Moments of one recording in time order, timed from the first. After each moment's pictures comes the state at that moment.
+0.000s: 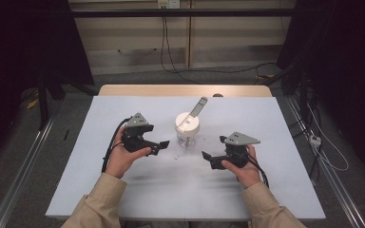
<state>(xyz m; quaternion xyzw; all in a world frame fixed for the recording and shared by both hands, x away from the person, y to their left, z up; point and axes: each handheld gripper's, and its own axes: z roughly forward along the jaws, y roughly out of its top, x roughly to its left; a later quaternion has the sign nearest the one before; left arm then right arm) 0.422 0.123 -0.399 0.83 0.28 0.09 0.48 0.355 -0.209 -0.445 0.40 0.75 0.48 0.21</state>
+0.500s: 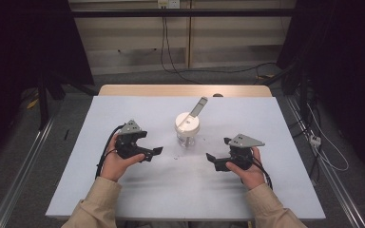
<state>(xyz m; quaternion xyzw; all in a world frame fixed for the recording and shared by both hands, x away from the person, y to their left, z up) 0.413 0.144 -0.416 0.83 0.29 0.09 0.47 0.348 -0.219 -0.447 0.40 0.75 0.48 0.22</state>
